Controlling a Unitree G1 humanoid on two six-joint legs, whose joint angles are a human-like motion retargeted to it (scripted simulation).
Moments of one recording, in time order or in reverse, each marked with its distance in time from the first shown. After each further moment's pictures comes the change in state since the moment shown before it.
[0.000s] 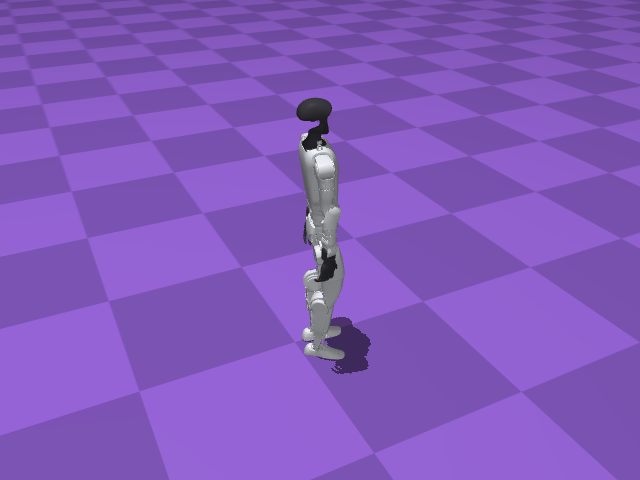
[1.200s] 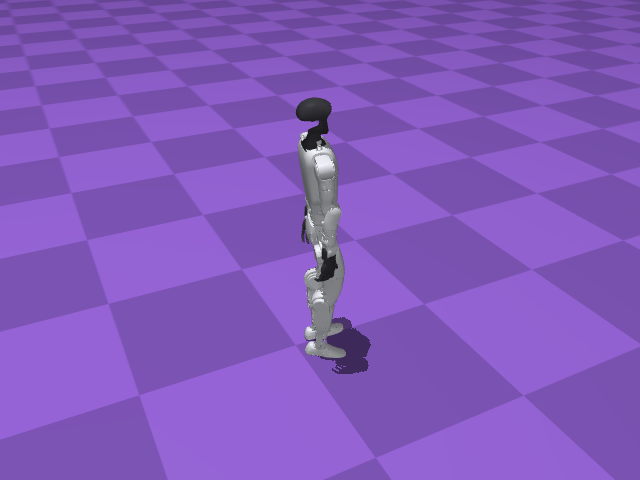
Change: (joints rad) left arm 0.005 -0.003 -0.014 0.005 0.048 -0.006 -0.009; right arm -0.006 -0.017 -0.023 0.009 0.002 -0.013 0.013; waist 0.004 0.007 0.010; left_leg -0.013 -0.012 -0.009 0.009 -0.068 0.015; right_leg -0.011 0.003 0.049 0.000 0.082 -0.035
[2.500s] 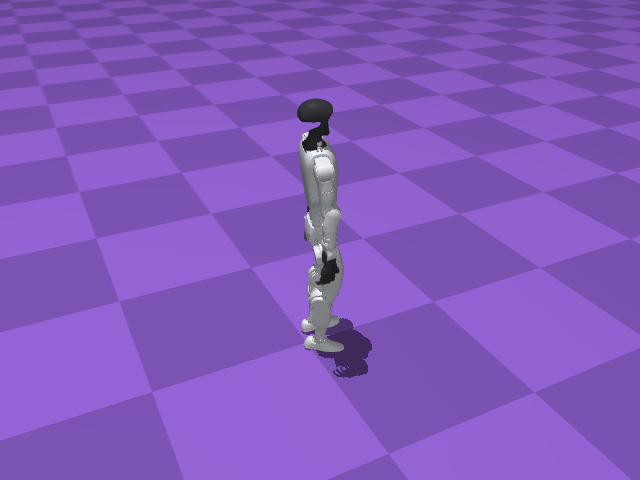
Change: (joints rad) left arm -0.020 0.007 -0.053 -0.025 0.034 -0.016 -0.009; right arm -0.021 -0.044 -0.047 -0.005 -0.001 -0.006 0.008; waist -0.040 -0.014 0.017; left_leg -0.083 0.045 -0.032 0.201 -0.134 -0.057; right_leg 0.000 0.045 0.039 -0.022 0.063 -0.052
